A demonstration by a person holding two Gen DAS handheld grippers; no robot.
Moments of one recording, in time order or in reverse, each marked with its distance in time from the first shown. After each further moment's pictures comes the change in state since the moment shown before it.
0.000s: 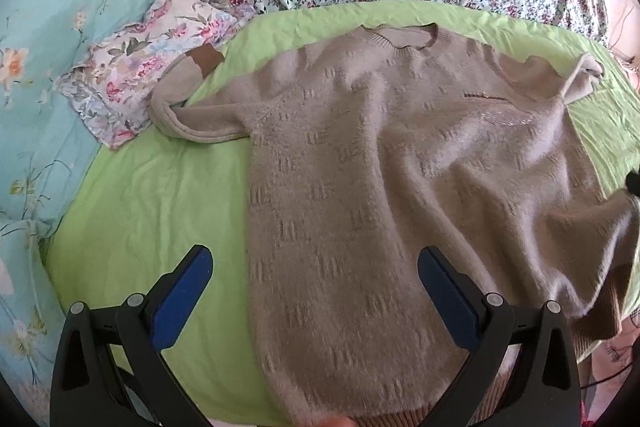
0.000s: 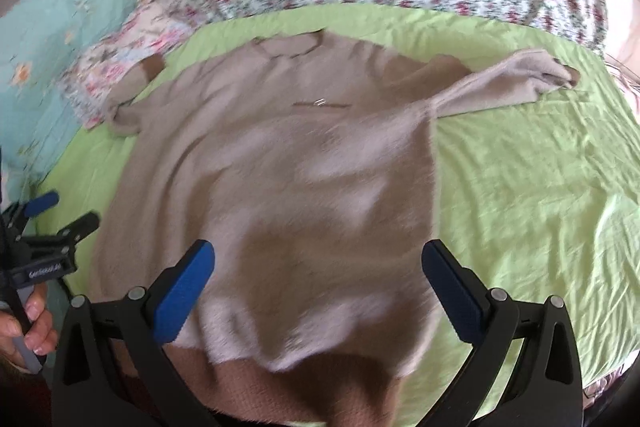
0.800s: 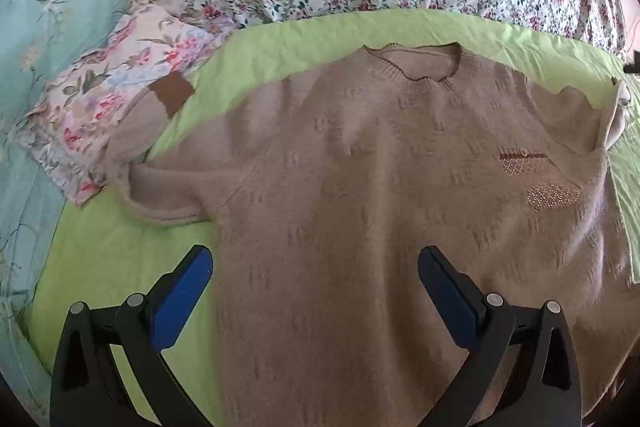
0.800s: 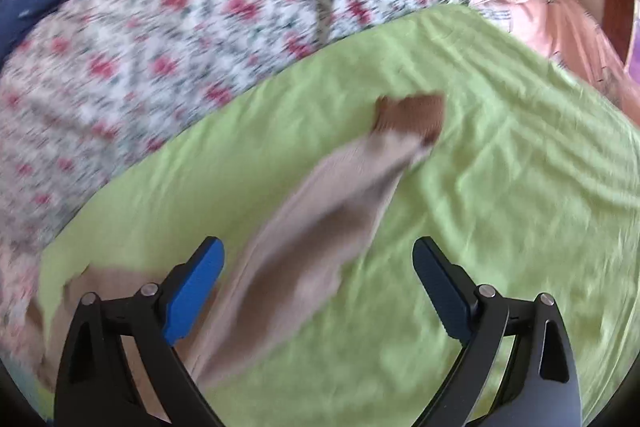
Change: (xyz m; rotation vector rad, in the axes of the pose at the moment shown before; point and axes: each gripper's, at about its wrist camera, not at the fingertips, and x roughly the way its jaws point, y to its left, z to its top) left arm 0.082 -0.015 0.093 0.020 -0.007 0.002; right arm 0.092 -0.302 0.203 0.530 -0.118 -0.313
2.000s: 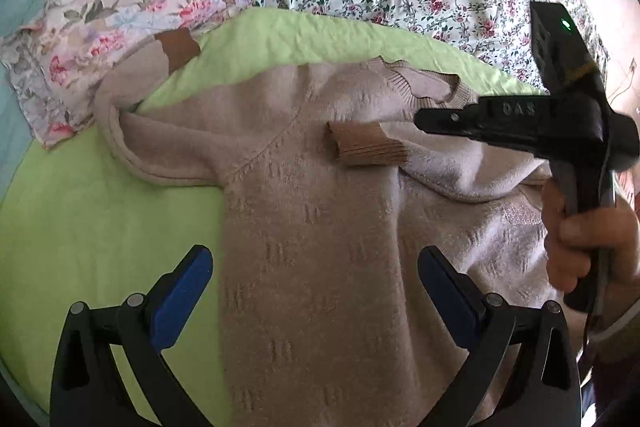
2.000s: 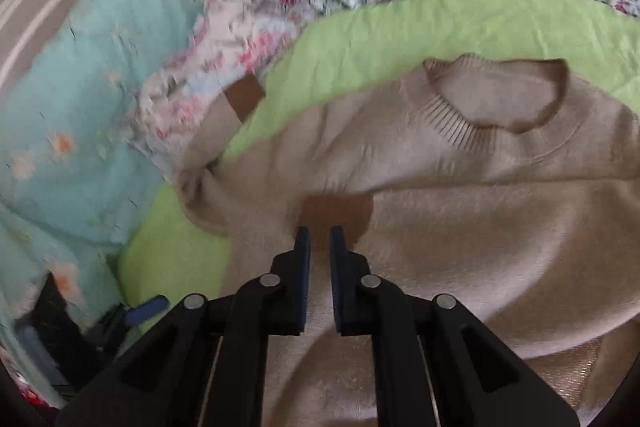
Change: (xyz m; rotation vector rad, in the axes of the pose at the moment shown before) left arm -0.001 0.071 -0.022 -0.187 -0.001 -0.236; right arm -0.030 0.358 -0.278 -0.615 0.393 0.724
